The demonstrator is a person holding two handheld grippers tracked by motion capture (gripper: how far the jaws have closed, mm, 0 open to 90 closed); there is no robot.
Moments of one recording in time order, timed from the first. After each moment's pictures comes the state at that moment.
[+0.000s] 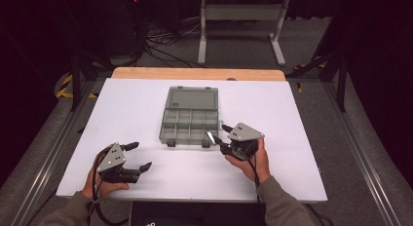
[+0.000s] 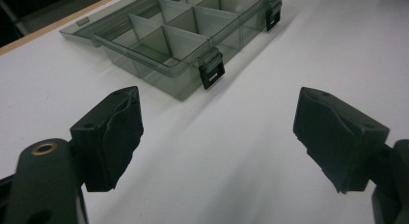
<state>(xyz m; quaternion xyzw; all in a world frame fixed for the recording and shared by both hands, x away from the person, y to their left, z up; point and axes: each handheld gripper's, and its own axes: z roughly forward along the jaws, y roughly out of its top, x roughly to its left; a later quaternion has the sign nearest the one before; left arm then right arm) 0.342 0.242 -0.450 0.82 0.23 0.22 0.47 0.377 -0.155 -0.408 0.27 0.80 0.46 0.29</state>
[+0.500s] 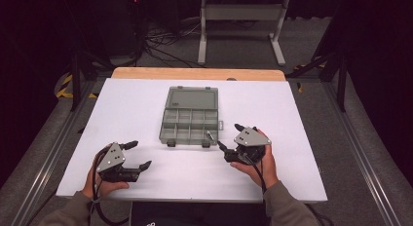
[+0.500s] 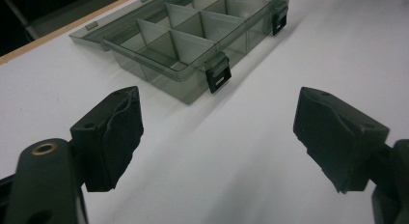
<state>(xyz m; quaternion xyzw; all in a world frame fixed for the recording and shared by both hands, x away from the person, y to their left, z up) 0.342 0.242 -0.449 0.82 0.23 0.23 0.48 0.363 -0.170 -0.409 0.28 0.79 0.44 0.32</state>
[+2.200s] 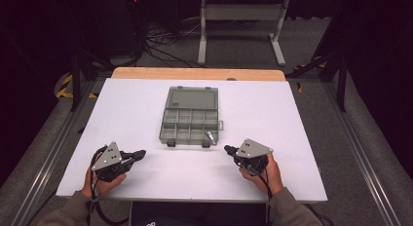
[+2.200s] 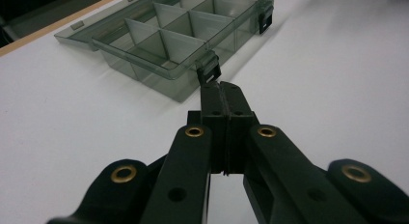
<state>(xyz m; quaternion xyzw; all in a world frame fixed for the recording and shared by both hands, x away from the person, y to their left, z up) 0.344 0.250 -0.446 0.83 0.21 0.21 0.48 0.347 -0.181 -0.430 0.23 0.84 0.42 0.27</state>
